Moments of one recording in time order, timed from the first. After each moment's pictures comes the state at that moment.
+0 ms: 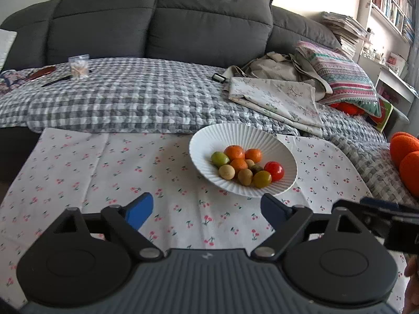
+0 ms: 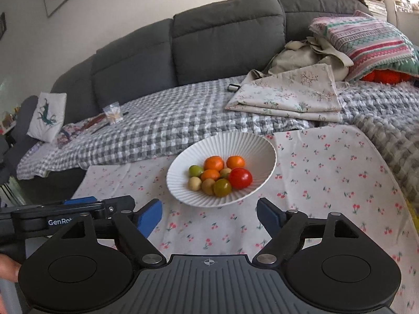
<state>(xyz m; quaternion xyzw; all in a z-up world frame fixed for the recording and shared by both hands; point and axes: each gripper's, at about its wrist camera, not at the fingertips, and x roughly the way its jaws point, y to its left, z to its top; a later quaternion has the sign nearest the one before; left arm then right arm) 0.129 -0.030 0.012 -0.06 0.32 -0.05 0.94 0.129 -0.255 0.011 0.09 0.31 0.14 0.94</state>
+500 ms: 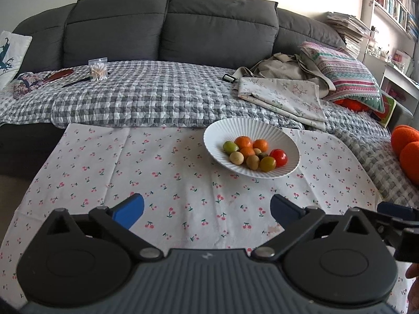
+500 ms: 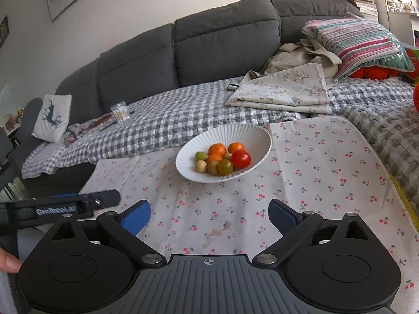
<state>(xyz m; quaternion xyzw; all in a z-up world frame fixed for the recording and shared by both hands) 0.082 -0.027 0.019 -0.04 0.32 -0.02 0.95 0.075 -0.258 0.011 0.09 0.30 0.13 0.94</state>
